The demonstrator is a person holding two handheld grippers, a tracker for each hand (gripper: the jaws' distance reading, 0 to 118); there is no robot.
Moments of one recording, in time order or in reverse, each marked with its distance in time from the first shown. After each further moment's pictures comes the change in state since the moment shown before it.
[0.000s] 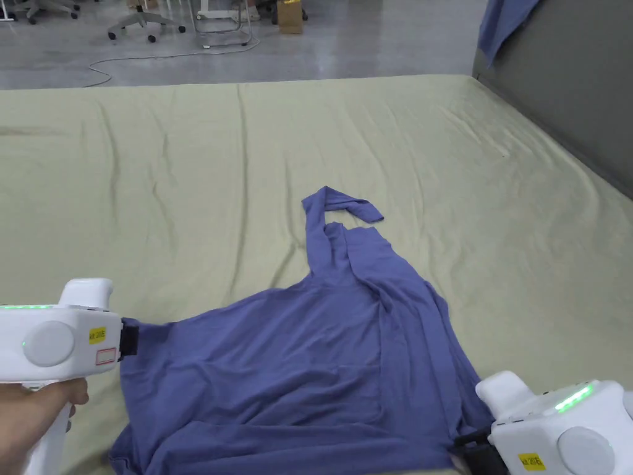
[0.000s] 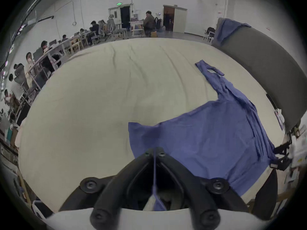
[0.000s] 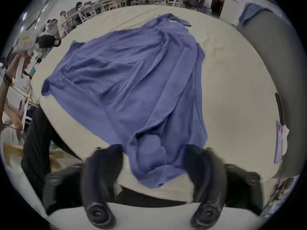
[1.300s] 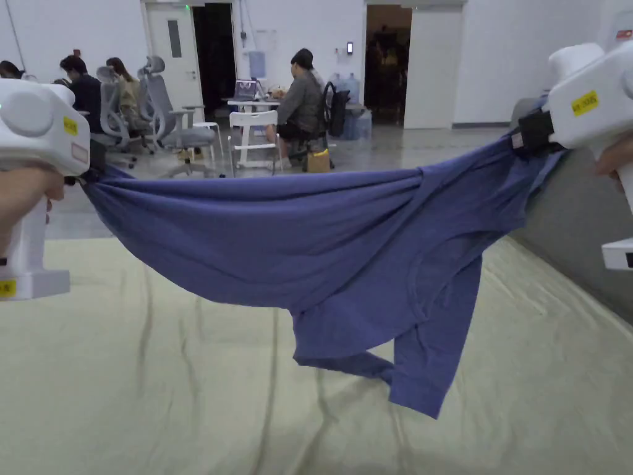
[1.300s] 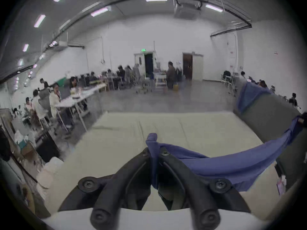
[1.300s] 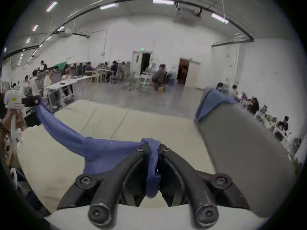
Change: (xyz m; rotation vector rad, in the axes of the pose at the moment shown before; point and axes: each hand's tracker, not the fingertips) left arm -0.039 0.375 0.194 0.512 0.231 0.072; right arm 0.151 0.396 0.328 0.757 -0.305 -0.096
